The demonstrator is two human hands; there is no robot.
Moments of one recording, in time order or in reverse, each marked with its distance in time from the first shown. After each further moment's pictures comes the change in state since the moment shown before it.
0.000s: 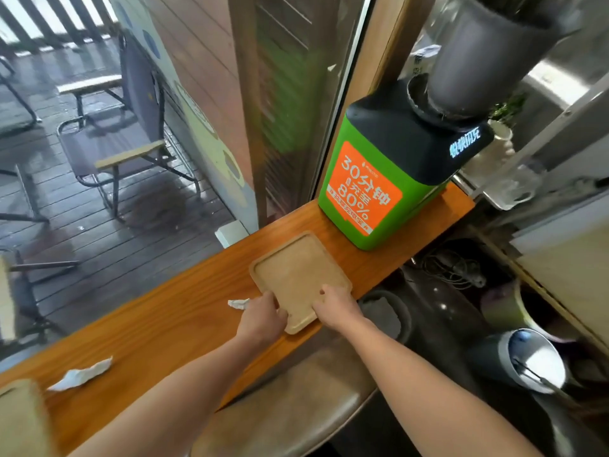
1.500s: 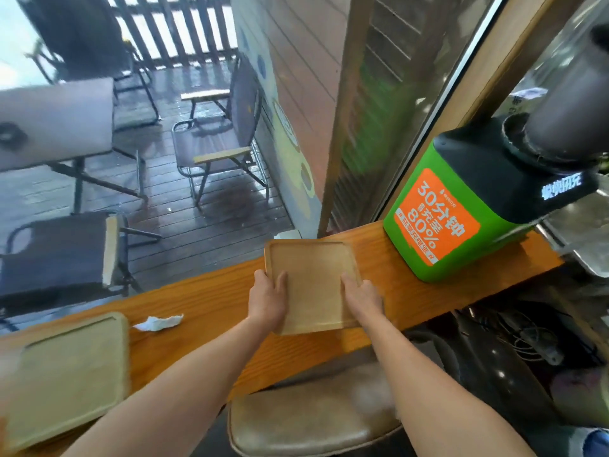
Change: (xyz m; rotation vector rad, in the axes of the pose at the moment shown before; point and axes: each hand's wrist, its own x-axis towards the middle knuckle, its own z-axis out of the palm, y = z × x) left_hand -0.029 -0.034 -0.064 -0.573 0.412 -0.252; right_hand -0.002 -0.063 0.002 0.450 0.119 0.060
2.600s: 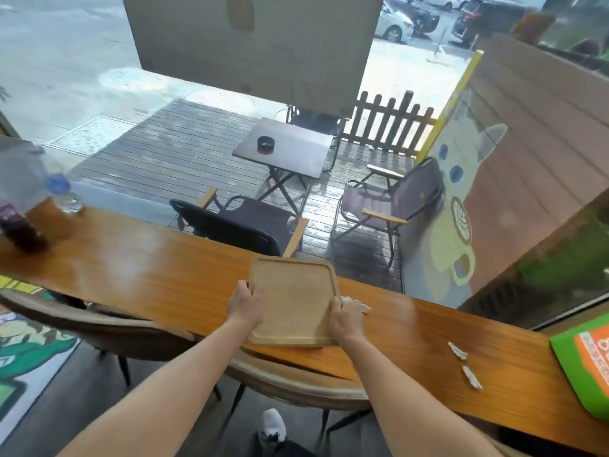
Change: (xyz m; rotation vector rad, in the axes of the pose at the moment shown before) left_hand -0.156 -0.271 -0.420 -0.314 0.445 -0.124; right_hand -0.337 -0.086 0.334 -0.335 -0.275 -0.572
